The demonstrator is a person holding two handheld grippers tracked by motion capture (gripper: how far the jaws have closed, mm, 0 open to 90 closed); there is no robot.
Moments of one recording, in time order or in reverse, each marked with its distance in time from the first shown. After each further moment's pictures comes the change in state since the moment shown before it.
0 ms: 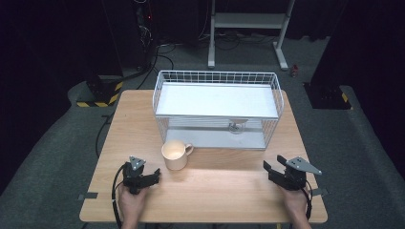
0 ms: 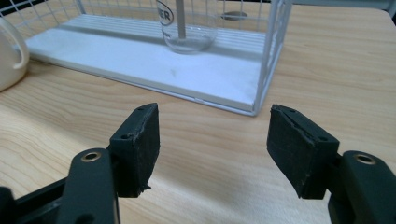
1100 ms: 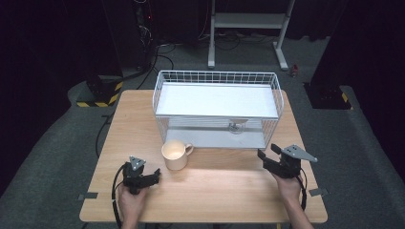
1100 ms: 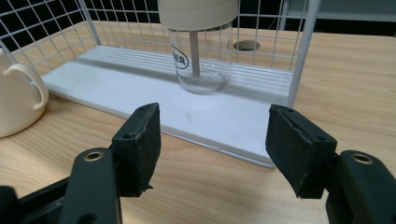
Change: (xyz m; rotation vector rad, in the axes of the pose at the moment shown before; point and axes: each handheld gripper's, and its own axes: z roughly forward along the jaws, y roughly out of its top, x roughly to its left) left arm 0.000 0.000 0.000 0.002 0.000 0.002; right arm 0.008 0.036 0.016 -0.051 0.047 0.016
